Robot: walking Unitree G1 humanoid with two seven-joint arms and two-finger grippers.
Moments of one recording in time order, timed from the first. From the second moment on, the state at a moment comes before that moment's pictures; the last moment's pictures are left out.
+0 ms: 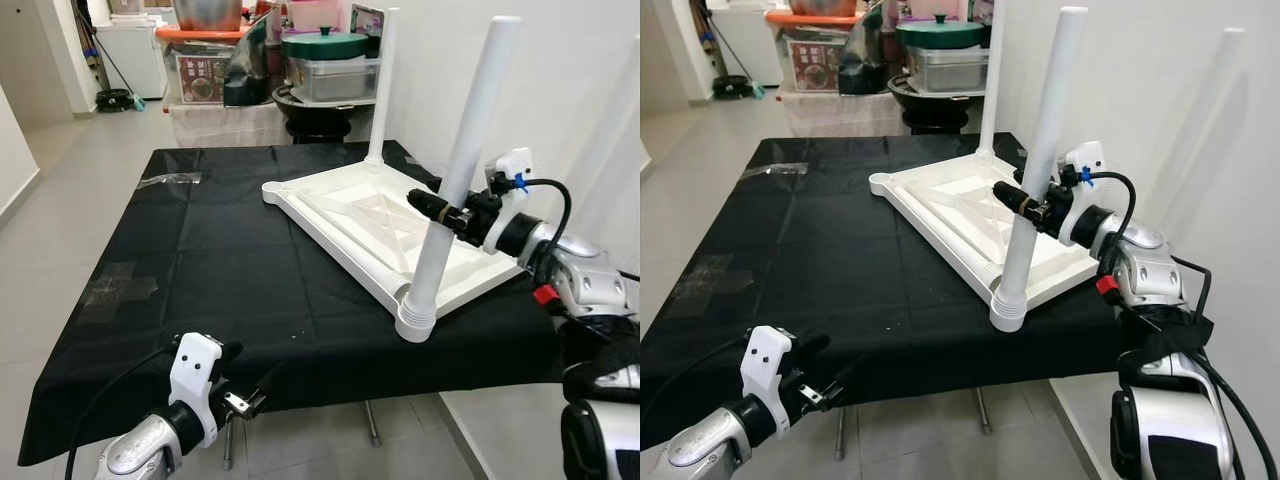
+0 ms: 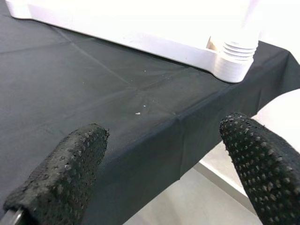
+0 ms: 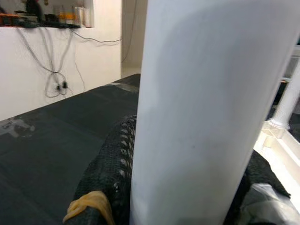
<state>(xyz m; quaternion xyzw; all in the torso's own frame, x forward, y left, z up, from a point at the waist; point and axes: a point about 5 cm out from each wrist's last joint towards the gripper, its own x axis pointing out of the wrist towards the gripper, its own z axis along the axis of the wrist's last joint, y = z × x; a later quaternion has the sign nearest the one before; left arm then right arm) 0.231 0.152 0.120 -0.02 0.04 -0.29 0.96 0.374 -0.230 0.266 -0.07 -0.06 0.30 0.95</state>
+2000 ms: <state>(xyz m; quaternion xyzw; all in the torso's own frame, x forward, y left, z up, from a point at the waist) 0.235 0.152 0.123 -0.01 0.04 -0.29 0.96 0.374 -0.238 0.239 -0.02 -0.03 0.16 0.99</state>
